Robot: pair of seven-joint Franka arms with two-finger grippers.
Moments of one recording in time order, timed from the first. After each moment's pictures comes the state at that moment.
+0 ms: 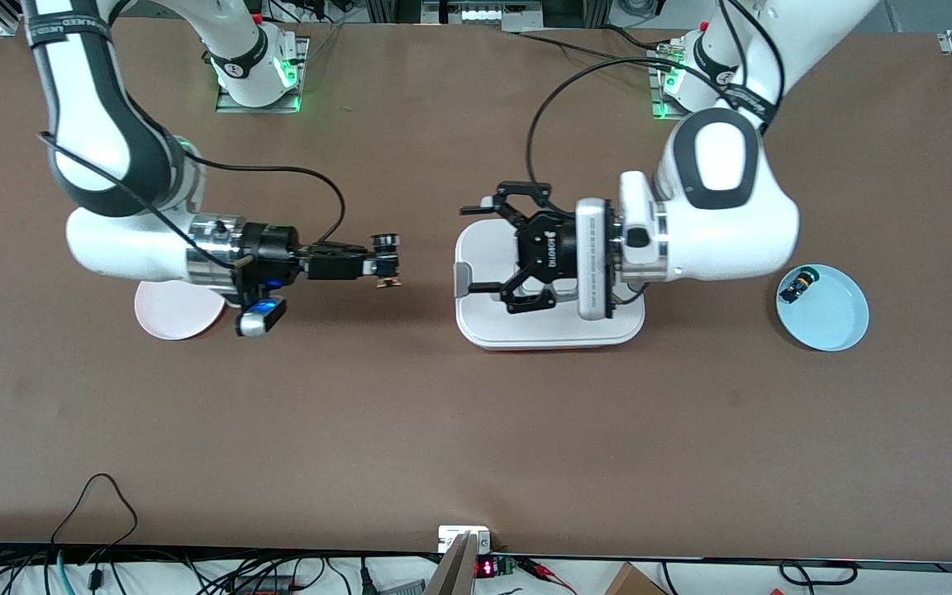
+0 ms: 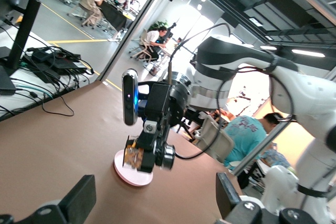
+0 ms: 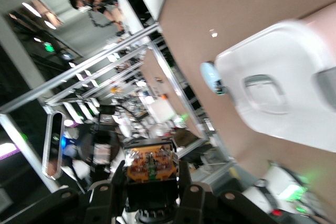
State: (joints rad) left arm 0.01 0.48 -0.52 -1.47 -1.30 2.09 1.19; right arm 0.34 0.34 -0.11 -1.71 1.47 1.85 0.07
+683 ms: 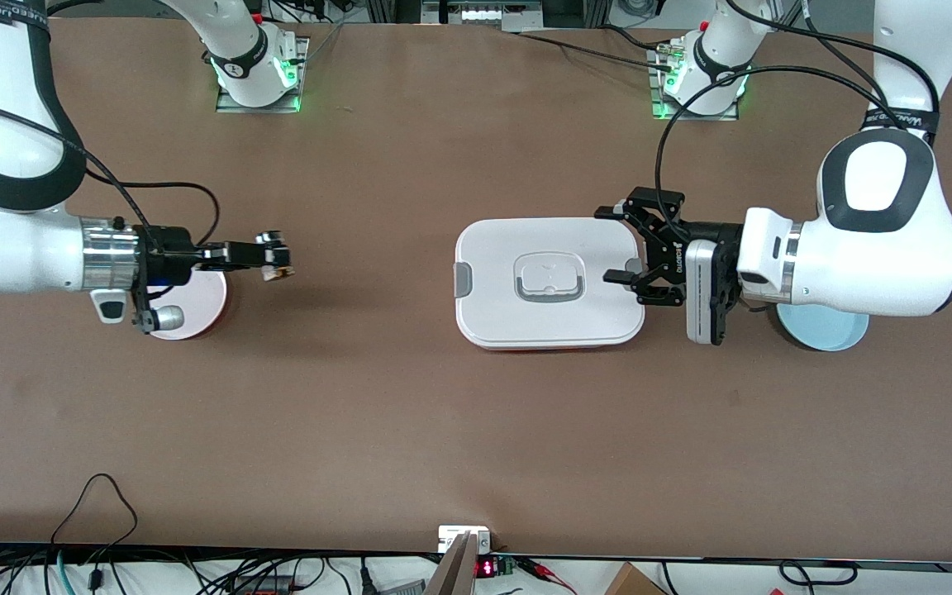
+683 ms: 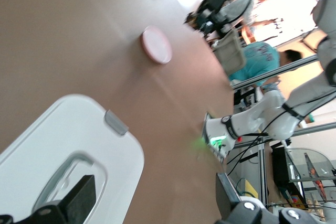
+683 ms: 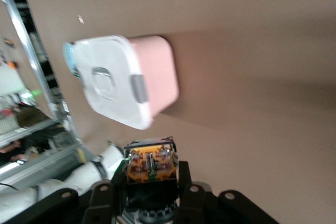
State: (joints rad) left arm 0.21 0.47 -0.52 -1.42 -0.75 1.67 0.65; right arm 0.14 0.34 -0.11 -1.59 0.76 1.58 -0.12
